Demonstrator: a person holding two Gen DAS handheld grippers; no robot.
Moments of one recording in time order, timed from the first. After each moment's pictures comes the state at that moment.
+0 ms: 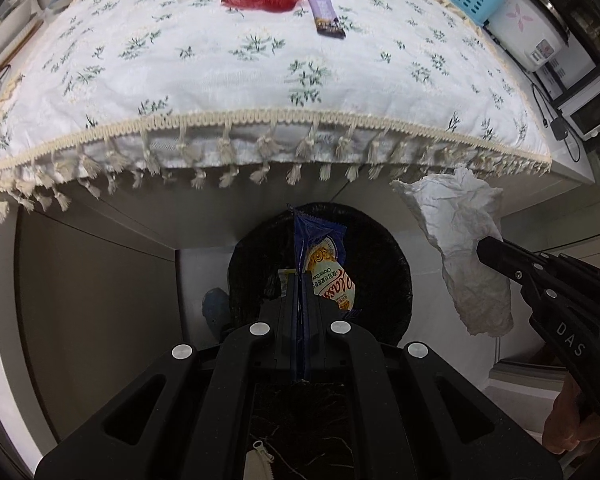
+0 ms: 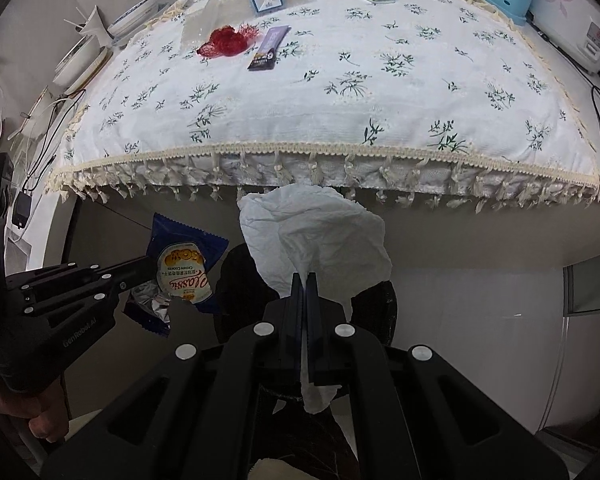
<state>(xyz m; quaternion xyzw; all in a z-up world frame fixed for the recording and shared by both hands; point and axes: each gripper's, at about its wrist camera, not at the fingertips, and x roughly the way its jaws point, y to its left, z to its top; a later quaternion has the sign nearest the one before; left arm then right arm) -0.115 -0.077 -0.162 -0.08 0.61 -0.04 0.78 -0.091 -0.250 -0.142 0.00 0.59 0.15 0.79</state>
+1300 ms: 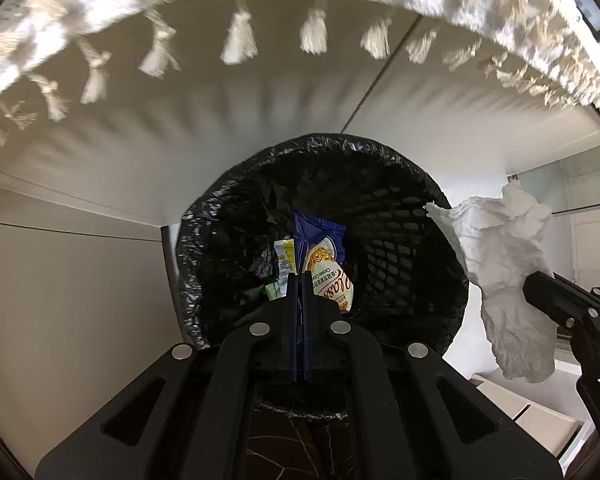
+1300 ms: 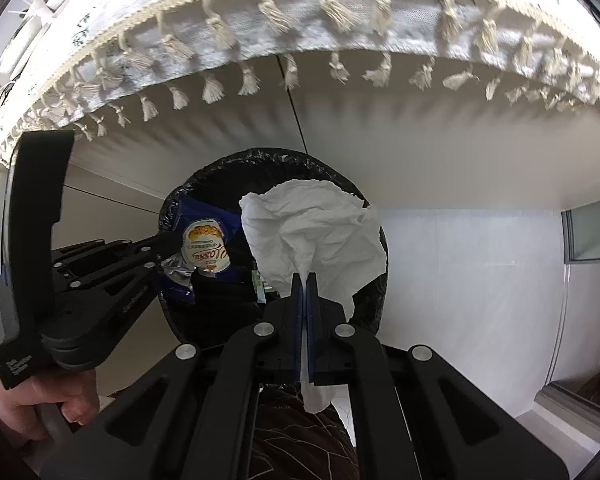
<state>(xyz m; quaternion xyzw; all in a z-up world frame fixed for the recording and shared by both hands) -0.087 -0.126 -0.310 -0.03 0.67 -0.06 0.74 -0.099 -0.276 -0.251 0.01 0.66 0.09 0.75</state>
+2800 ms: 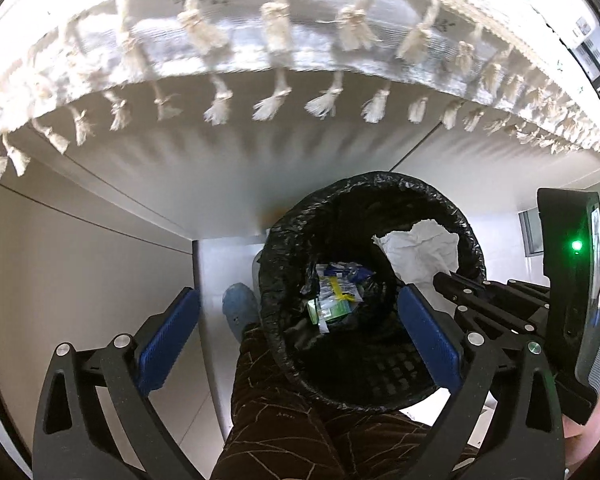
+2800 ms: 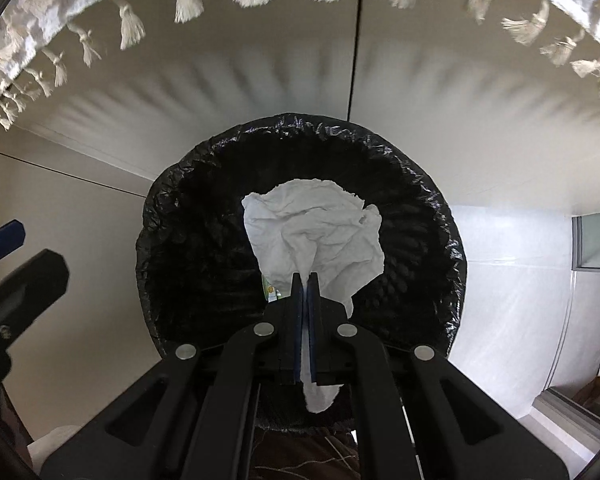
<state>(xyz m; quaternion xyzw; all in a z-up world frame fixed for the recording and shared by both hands) -0.107 -0.055 -0.264 -0.05 0.63 -0.01 0.78 -0.081 -0.201 -0.336 -0.02 0.67 0.10 0.73</state>
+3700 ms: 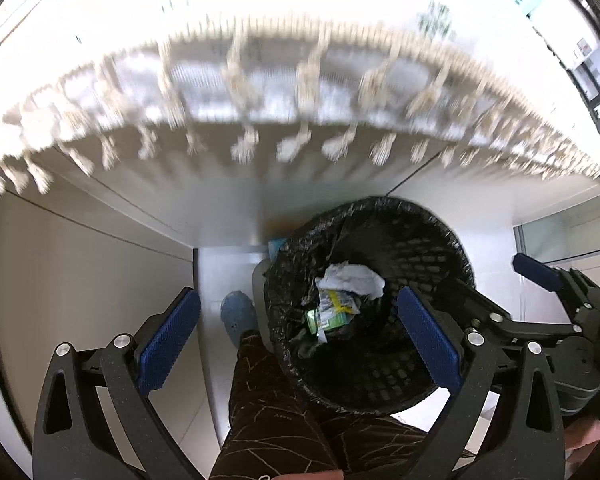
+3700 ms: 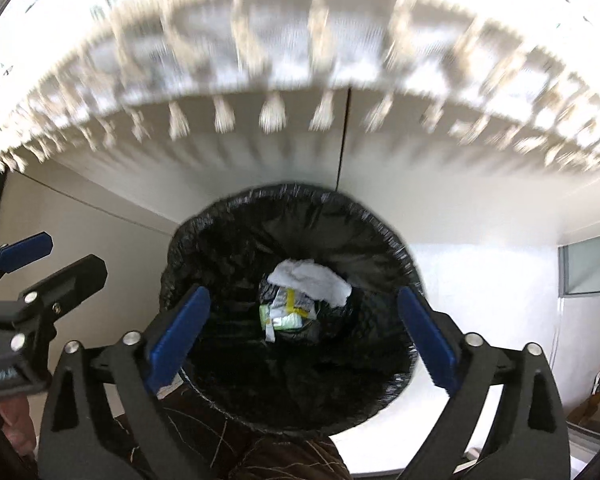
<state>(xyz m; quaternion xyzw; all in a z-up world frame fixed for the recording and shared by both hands) -0.103 -0.038 -0.235 -0.07 0.61 -0.01 0.79 -0.077 -0.213 -0.250 -0.03 0.61 0.10 0.79</state>
